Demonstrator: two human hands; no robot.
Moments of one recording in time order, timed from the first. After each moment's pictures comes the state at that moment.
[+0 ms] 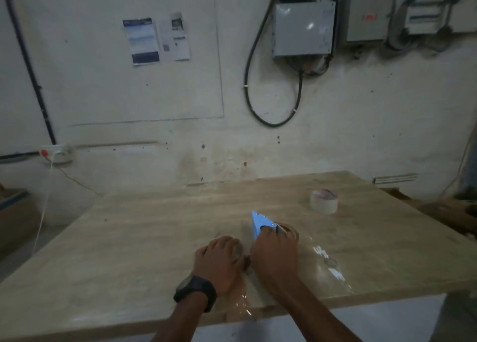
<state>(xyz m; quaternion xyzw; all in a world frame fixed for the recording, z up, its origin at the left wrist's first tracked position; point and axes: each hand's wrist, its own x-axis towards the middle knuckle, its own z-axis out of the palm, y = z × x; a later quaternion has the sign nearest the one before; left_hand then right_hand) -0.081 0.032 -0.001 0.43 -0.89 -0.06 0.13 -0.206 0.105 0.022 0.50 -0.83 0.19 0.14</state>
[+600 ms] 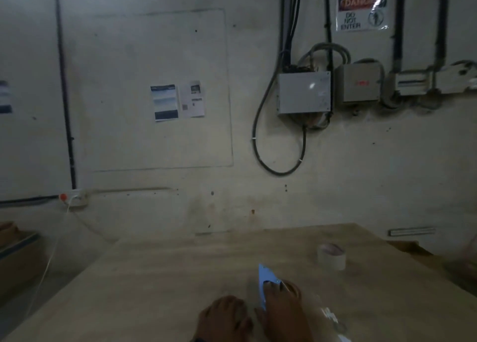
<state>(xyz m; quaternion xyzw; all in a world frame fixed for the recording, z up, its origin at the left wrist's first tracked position) -0.077 0.043 0.006 0.43 -0.89 -0.05 0.18 -0.238 0.090 0.006 0.58 -0.75 0.26 0.16</state>
